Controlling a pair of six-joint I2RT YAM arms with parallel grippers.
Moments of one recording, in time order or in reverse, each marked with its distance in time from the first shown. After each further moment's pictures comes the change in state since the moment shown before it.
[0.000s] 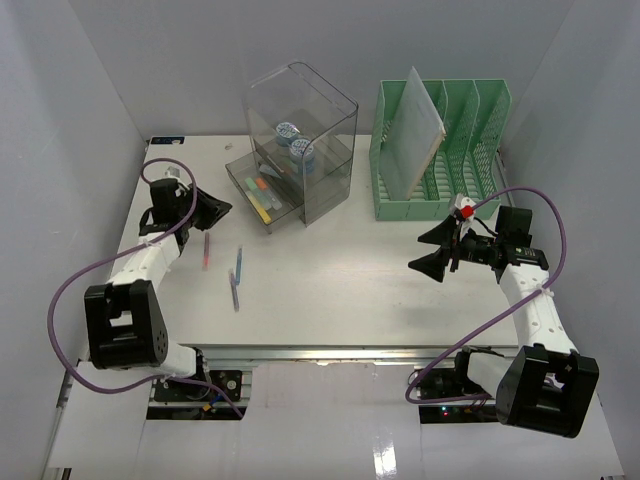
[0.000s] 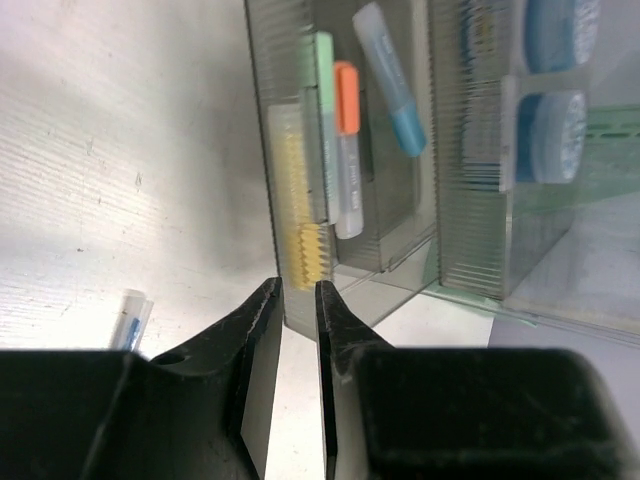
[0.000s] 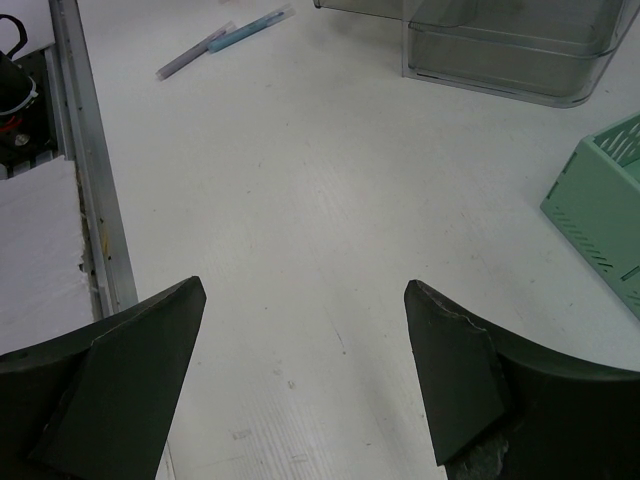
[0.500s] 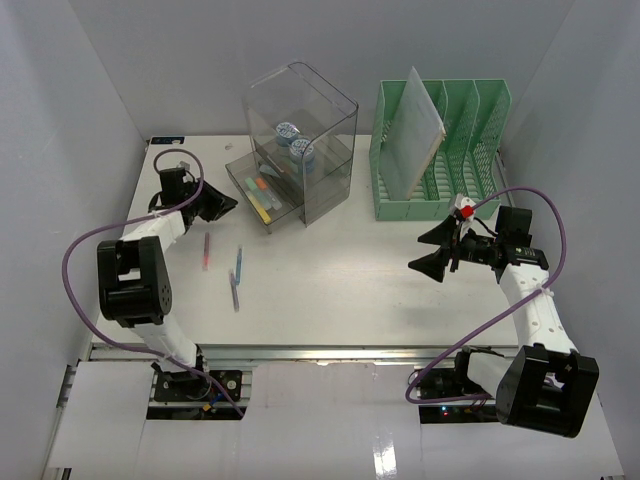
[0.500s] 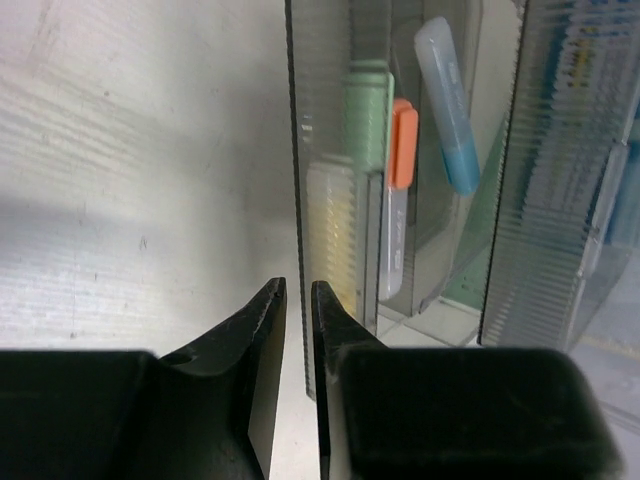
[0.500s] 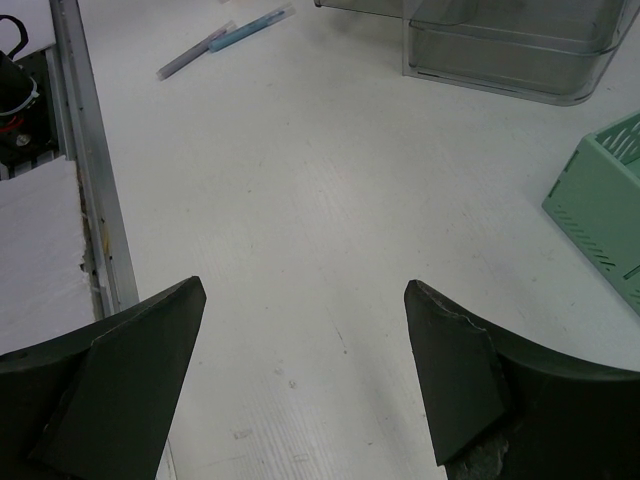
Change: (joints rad) left arm 0.000 0.312 0.189 -0.001 0.065 0.012; right arm 0.000 0.003 0.000 -0.002 0.000 0.000
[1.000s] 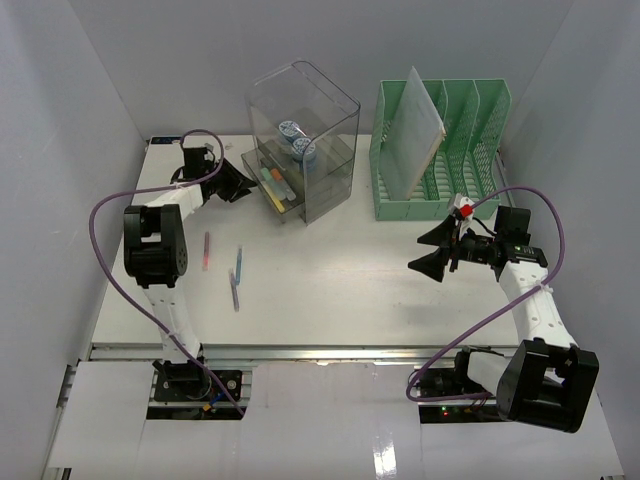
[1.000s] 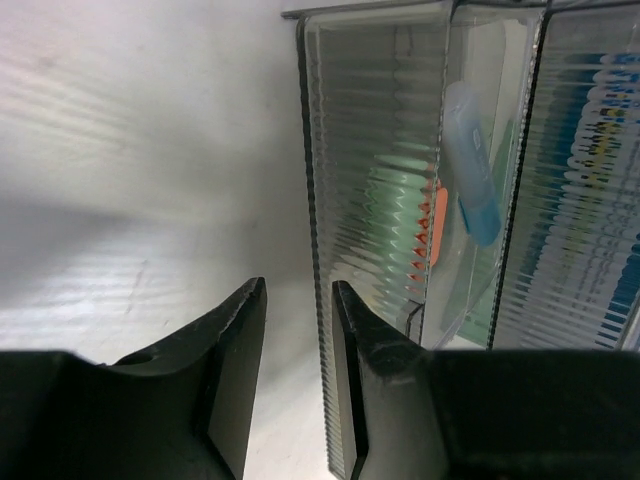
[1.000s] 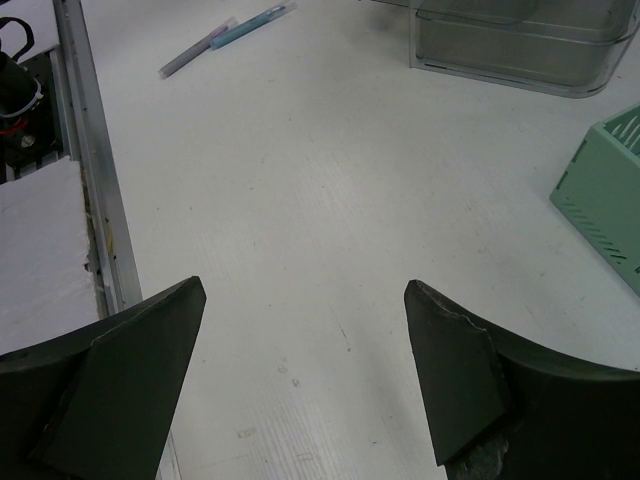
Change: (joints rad) left arm -0.071 0.312 0.341 -0.061 0.034 0.015; right arm 0.000 0.021 0.000 -0.004 0.001 0.000
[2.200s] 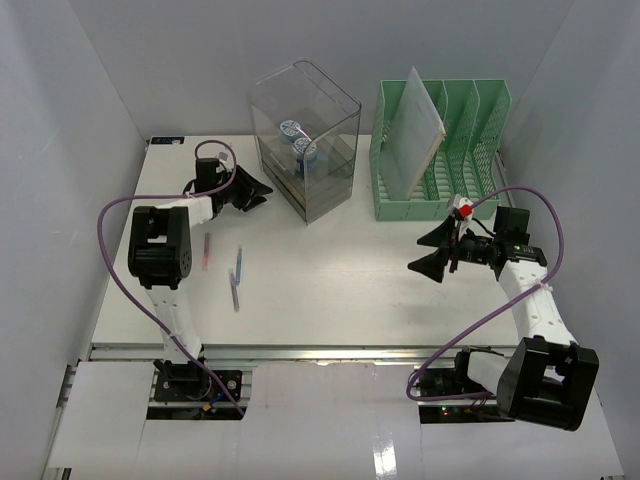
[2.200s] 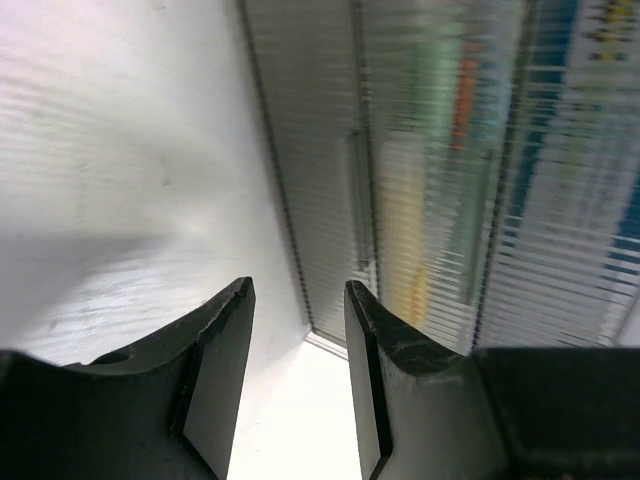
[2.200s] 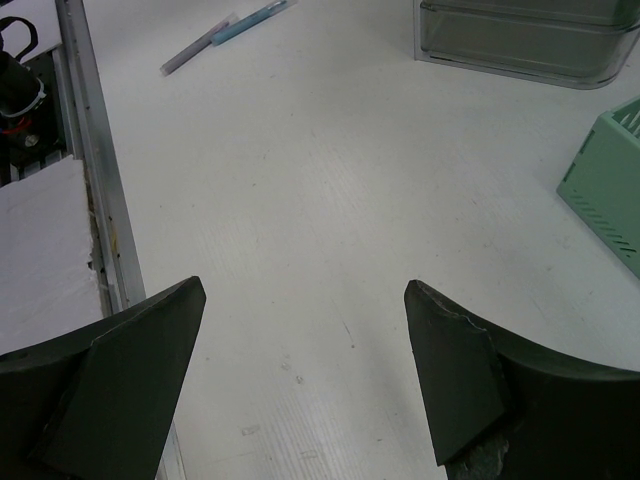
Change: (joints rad) left arm -0.069 0.012 -0.120 0.209 0.096 -0.086; right arm 0.000 0.013 0.000 -0.014 0.004 -0.006
